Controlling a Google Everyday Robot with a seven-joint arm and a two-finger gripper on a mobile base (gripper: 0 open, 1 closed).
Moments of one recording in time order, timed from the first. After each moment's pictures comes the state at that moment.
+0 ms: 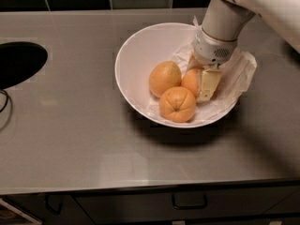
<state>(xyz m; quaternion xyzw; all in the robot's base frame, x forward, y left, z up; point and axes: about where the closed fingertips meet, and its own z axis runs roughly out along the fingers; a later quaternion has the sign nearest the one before) 0.552 -0.136 0.868 -0.74 0.66 0.04 0.08</state>
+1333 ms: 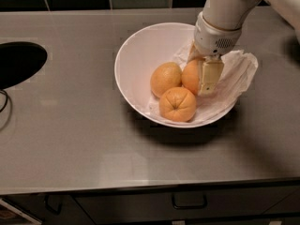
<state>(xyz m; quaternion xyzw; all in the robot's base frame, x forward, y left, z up) 0.547 -0.130 0.903 -0.74 0.66 0.00 0.09</state>
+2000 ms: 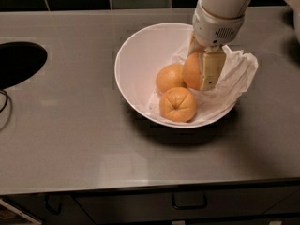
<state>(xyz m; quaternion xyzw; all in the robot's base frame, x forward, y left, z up) 0.543 -0.129 0.934 -0.74 0.66 -0.04 0.10</state>
